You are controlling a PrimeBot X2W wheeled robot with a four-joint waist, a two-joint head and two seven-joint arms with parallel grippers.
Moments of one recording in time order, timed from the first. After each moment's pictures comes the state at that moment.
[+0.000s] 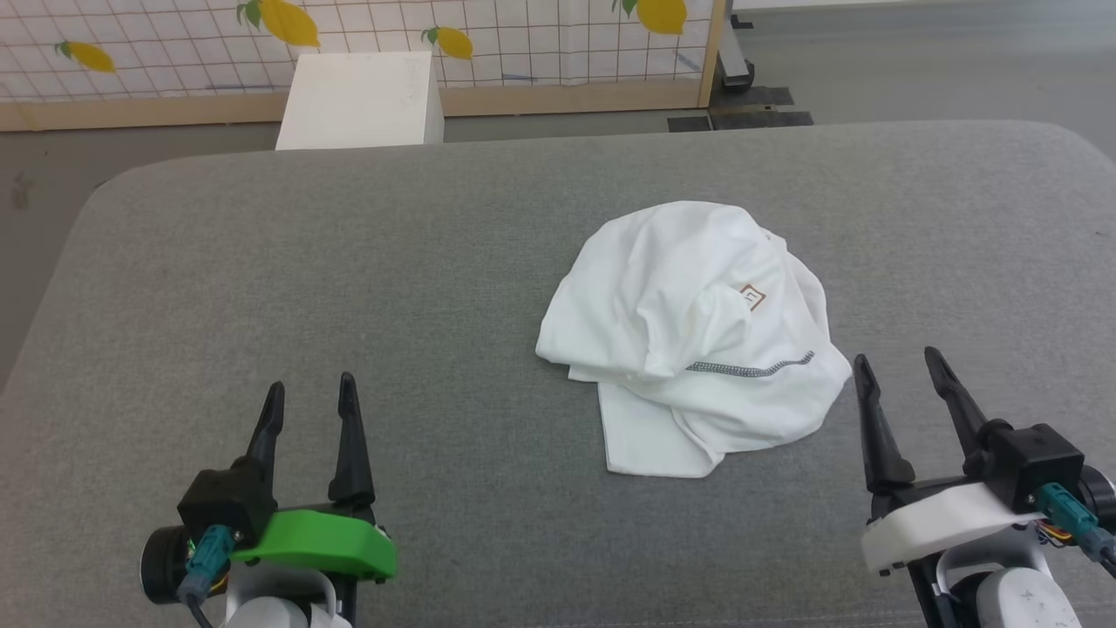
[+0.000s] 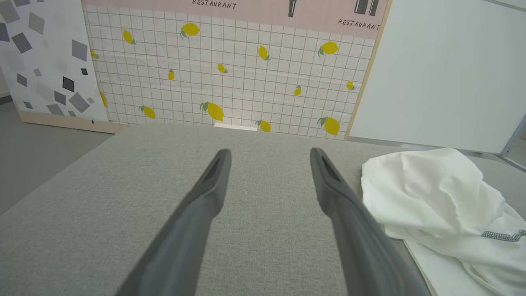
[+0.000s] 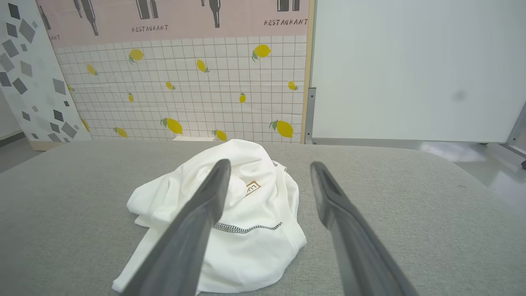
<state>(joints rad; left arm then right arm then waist) -0.03 0.10 -0.08 0.07 -0.26 0.06 -0.26 -0.04 -0.05 -0.05 0.07 0.07 0.13 -0.16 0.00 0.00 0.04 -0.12</state>
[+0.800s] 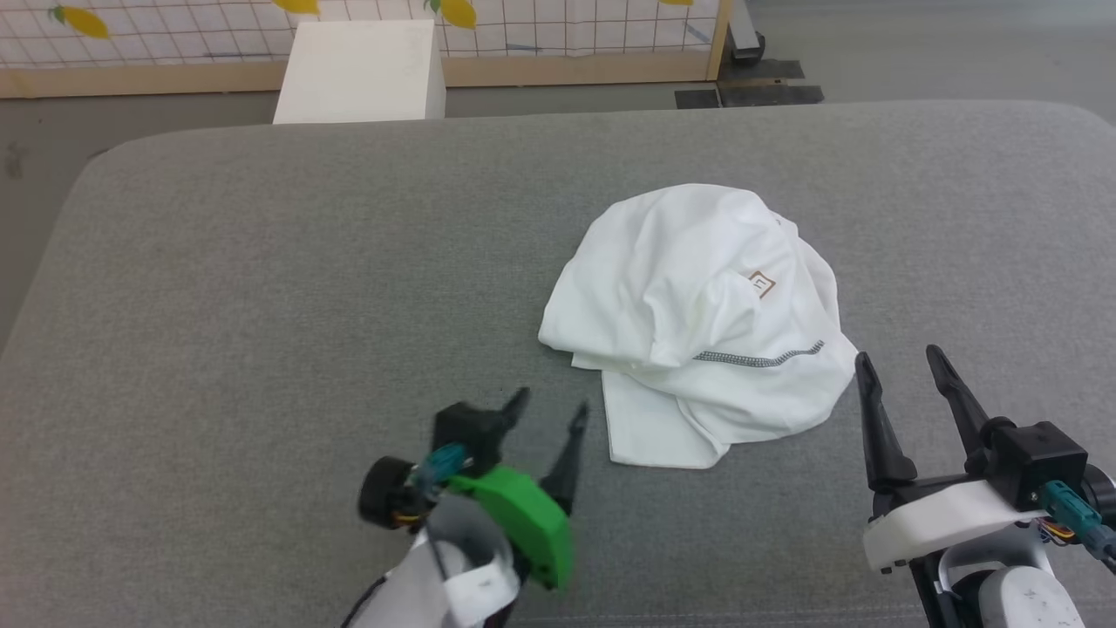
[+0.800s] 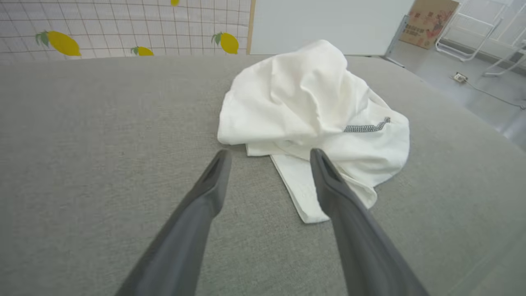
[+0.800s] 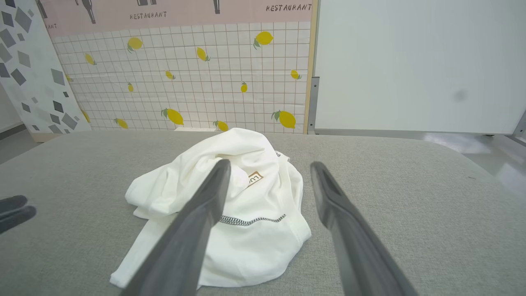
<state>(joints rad) -0.25 0.05 -0.45 0.34 -0.33 -0.03 -0.10 -0.04 -0.05 -0.05 0.06 0.07 0.13 -0.15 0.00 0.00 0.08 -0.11</state>
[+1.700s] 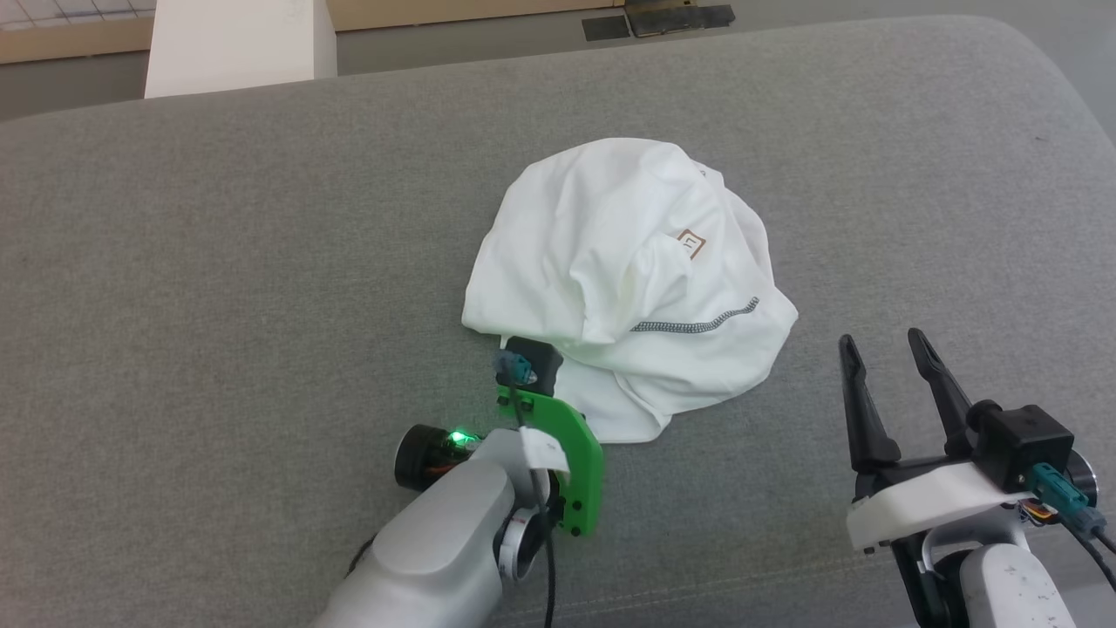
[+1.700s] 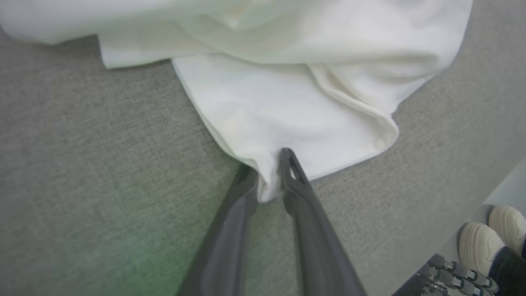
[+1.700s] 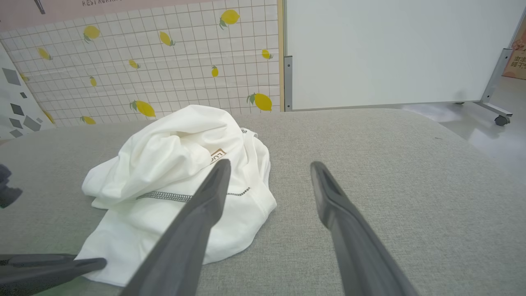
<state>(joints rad) -0.62 0.05 -0.86 0.74 -0.74 0.12 0.23 -0.10 -0.05 -0.02 0.13 0.12 0.13 -0.20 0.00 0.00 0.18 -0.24</state>
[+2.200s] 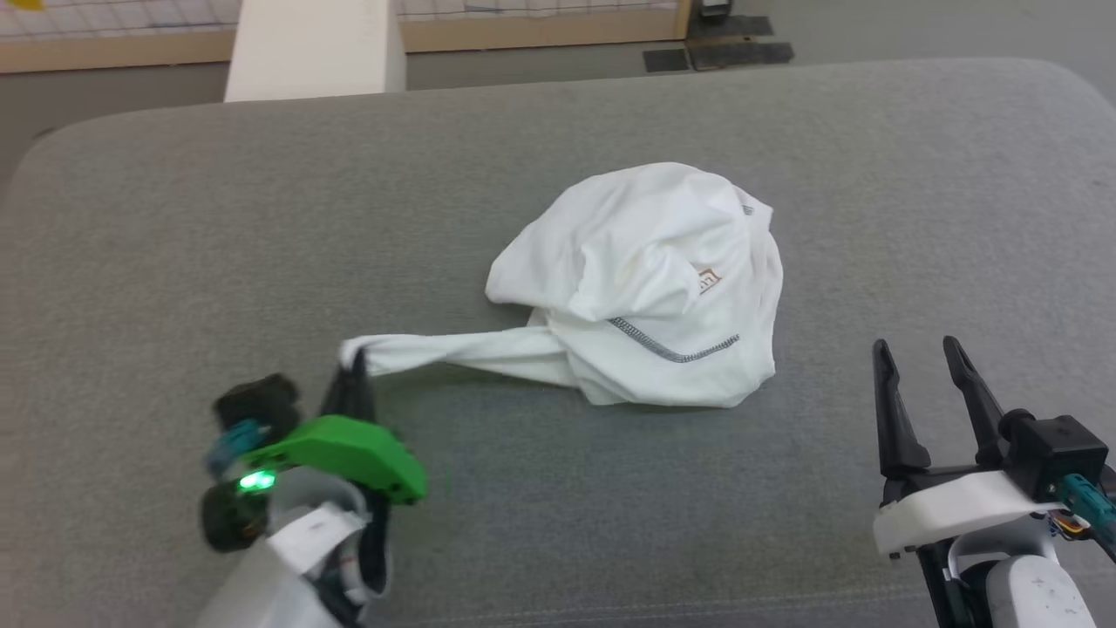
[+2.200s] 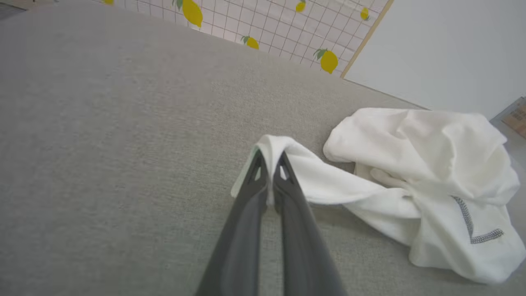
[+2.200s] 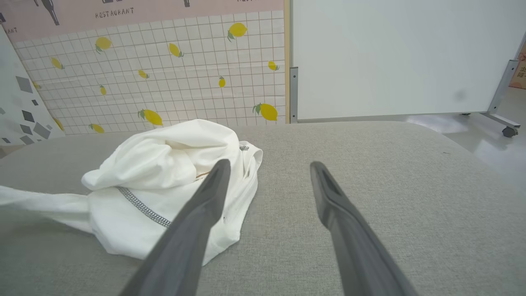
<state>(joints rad) -0.34 0.26 -0.49 0.38 -0.83 0.29 -0.25 -0.07 -0.05 -0.07 0.11 0.11 0.13 -0.19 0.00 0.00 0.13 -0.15</state>
